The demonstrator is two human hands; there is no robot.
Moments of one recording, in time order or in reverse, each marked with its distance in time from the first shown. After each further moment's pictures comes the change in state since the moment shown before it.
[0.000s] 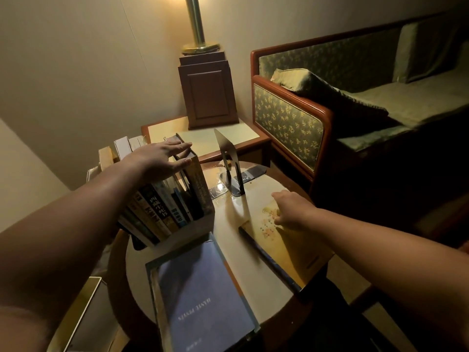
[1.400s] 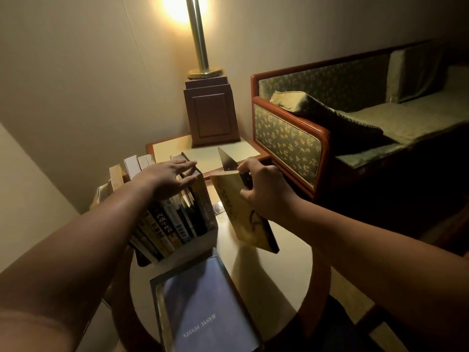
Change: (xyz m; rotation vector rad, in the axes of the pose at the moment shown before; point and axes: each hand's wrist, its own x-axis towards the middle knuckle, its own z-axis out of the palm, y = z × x) left_hand -0.008 0.006 -0.007 0.001 -0.023 -0.017; right_hand -0.031 -0.091 -0.102 0.388 0.549 -0.410
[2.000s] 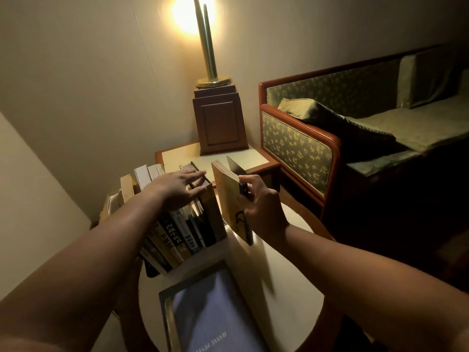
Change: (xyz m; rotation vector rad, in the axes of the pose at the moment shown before) left_hand 0.001 0.001 0.001 -0.004 0.023 0.014; right_hand 0.005 0.017 0.070 0.315 0.325 0.000
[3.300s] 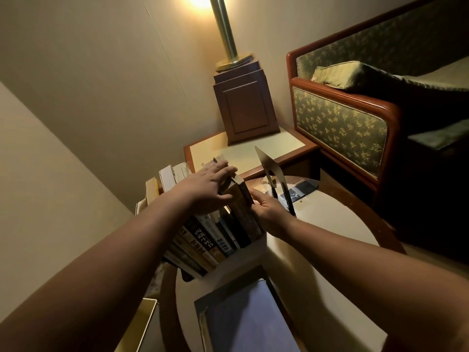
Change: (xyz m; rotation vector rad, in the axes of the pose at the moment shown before) left_hand 0.033 -0.010 0.009 0.112 -0.086 0.076; right_hand 0.017 0.064 0.088 0.496 -0.557 0.517
